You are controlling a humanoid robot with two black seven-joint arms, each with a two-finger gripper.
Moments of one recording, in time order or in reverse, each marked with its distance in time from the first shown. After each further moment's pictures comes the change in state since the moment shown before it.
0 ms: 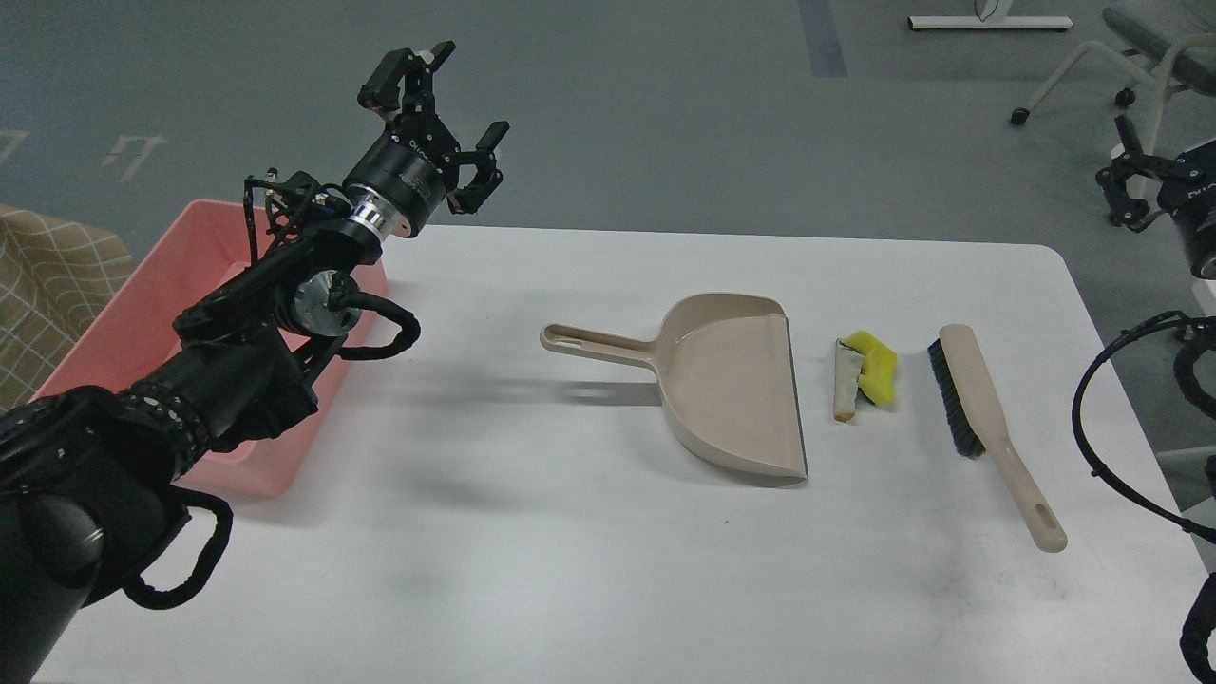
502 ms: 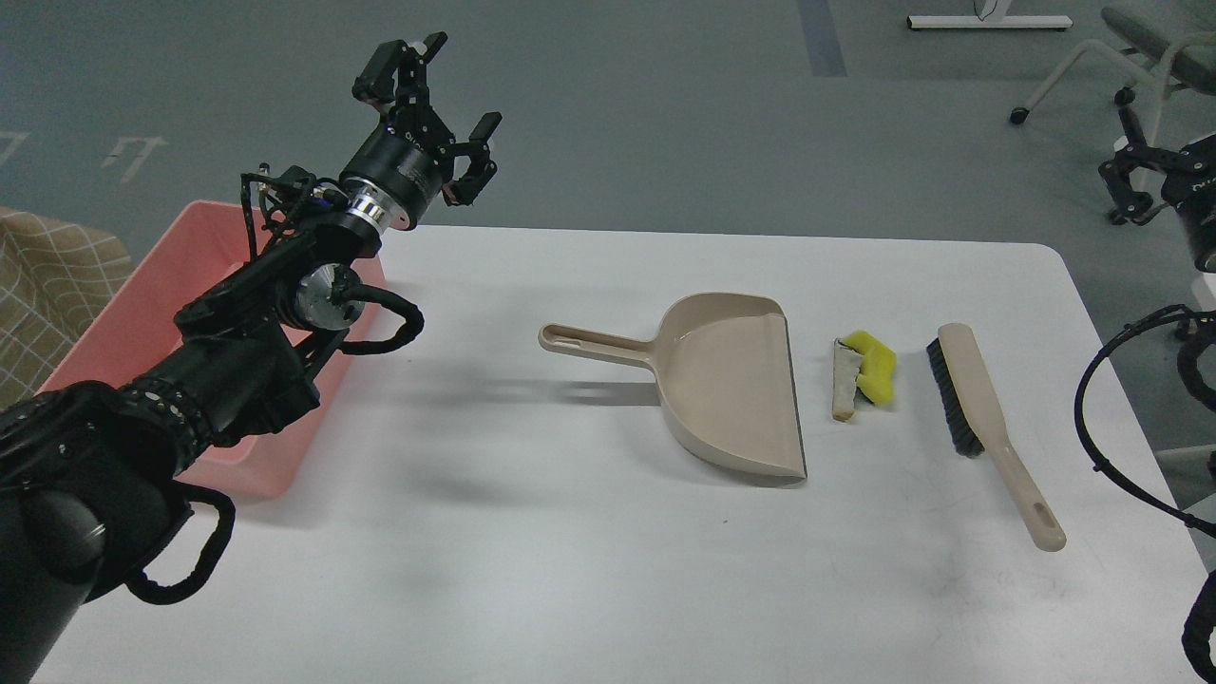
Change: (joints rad) left arm -0.011 -0.001 -0.006 0.010 -0.001 0.031 -0.016; right arm 0.007 -0.003 -0.001 0.004 0.000 0.000 -0.001
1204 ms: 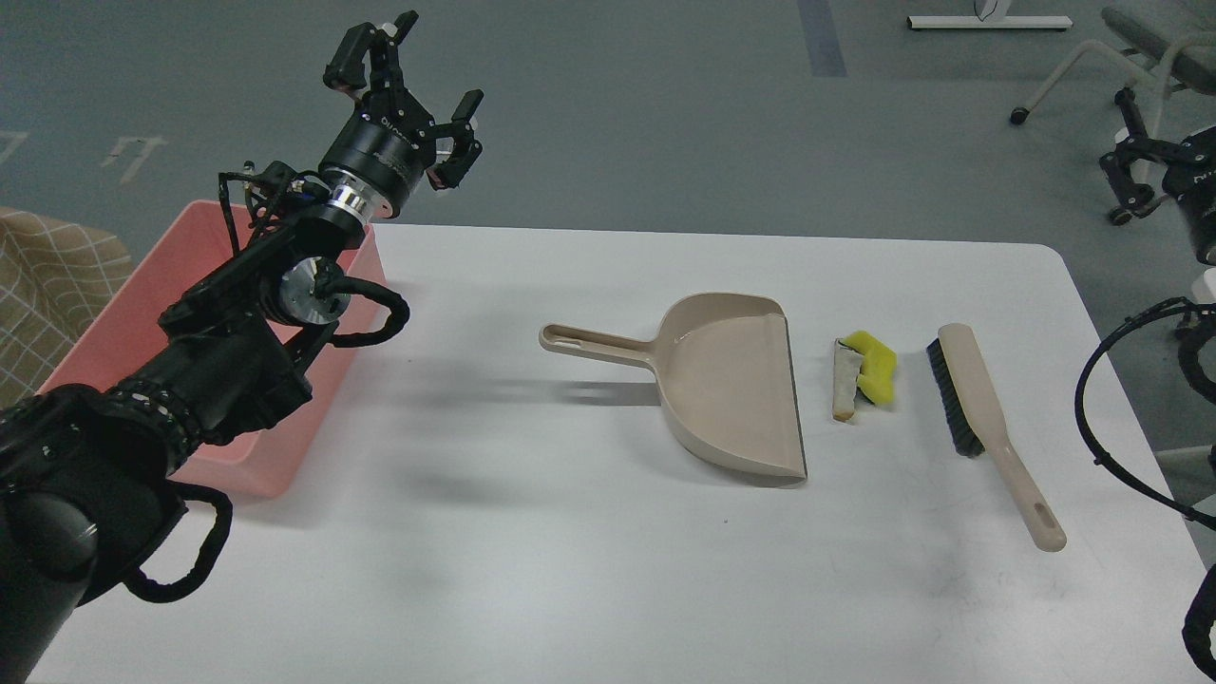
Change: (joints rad) left arm 0.014 0.015 -0.071 -0.014 0.002 -0.035 -0.012; right arm 0.015 -0.003 -0.003 -0.001 -0.001 0.000 0.000
